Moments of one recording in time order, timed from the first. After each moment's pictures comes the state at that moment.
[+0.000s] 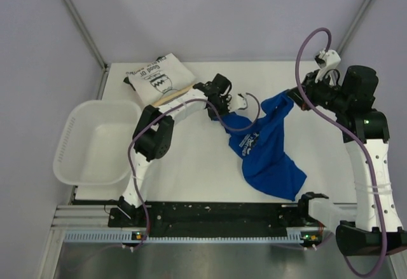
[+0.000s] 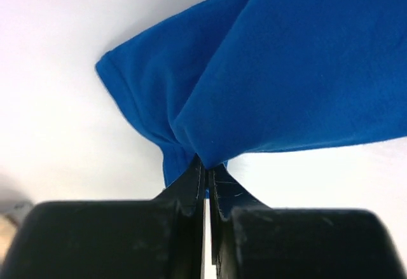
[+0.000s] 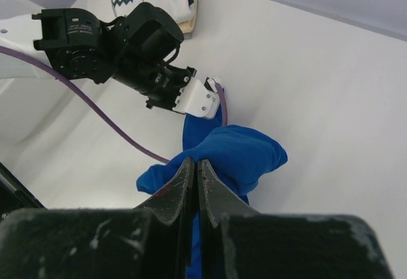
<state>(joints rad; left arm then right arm) -0.64 2.25 1.85 -0.71 0.19 0.79 0.02 1.03 1.36 -0.70 -0.60 -0.03</state>
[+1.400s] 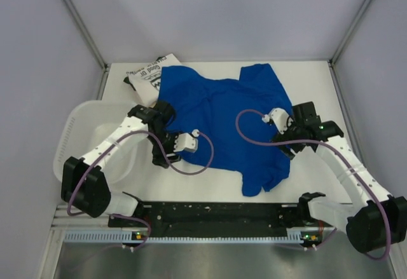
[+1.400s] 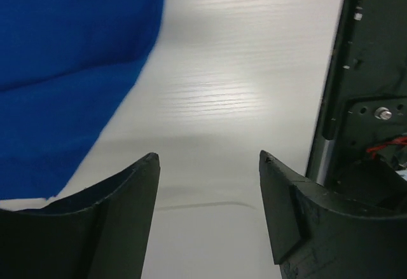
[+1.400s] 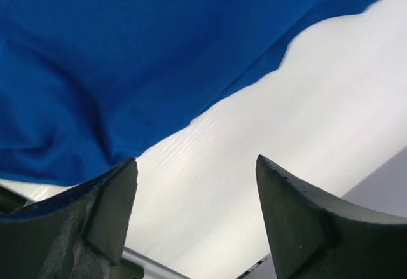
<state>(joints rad) -0.45 1.39 1.10 -1.26 0.39 1.14 0.26 1.09 0.90 -0.93 -0.05 -0.64</state>
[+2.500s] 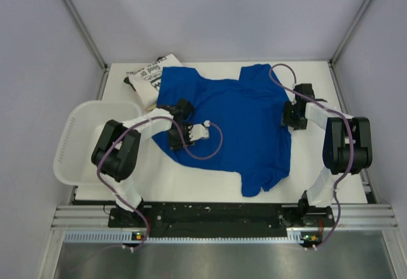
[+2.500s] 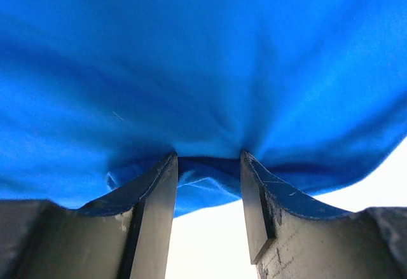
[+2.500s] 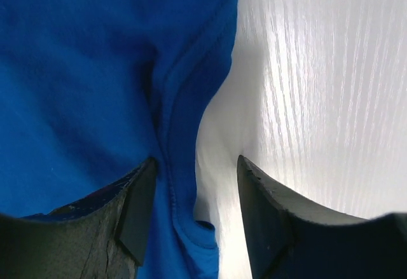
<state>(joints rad) -0.49 1.82 1.19 -0.75 0.08 0.89 0.00 1.74 1.06 -0.44 0.03 0.19</state>
